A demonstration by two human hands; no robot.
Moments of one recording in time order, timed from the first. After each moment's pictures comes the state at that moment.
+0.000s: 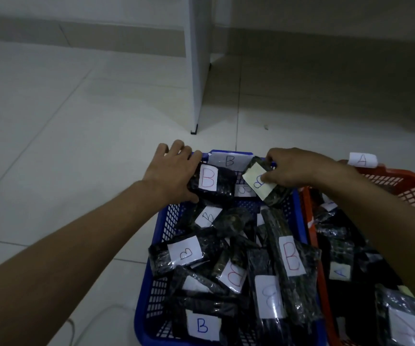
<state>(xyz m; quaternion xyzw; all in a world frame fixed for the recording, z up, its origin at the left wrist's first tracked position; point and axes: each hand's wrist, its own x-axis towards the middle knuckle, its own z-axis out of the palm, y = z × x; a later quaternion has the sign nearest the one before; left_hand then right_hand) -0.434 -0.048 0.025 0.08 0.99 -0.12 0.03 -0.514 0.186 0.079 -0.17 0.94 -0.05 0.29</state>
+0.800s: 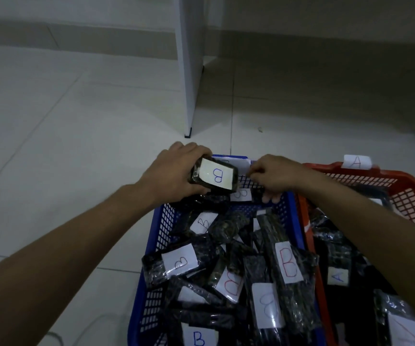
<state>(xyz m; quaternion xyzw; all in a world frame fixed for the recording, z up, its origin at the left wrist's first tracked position) -0.446 -0.045 0.030 0.11 0.97 0.20 -0.02 -0.525 0.182 0.043 -0.16 0.92 -0.16 0.32</state>
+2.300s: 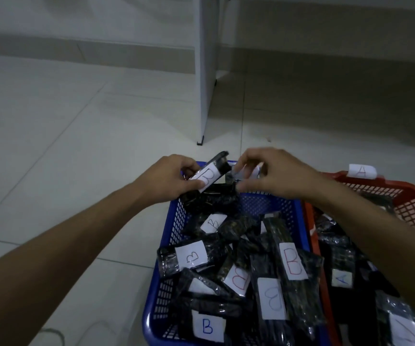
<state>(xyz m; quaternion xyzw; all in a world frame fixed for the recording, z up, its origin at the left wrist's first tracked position) -0.413 -0.062 0.061 -0.03 0.93 0.35 0.06 -0.486 0.172 0.091 -0.30 0.88 -0.29 0.20</state>
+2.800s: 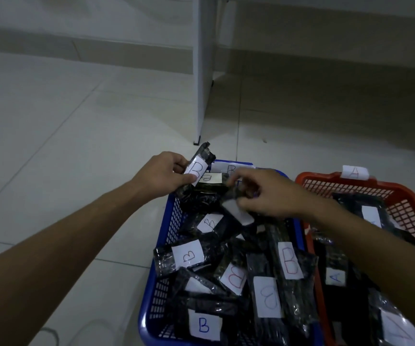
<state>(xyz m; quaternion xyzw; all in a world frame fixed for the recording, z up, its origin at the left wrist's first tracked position) -0.419 -0.064 0.054 -0.13 0.89 0.42 0.07 -0.474 0.178 0.068 -0.34 0.87 -0.24 0.25</state>
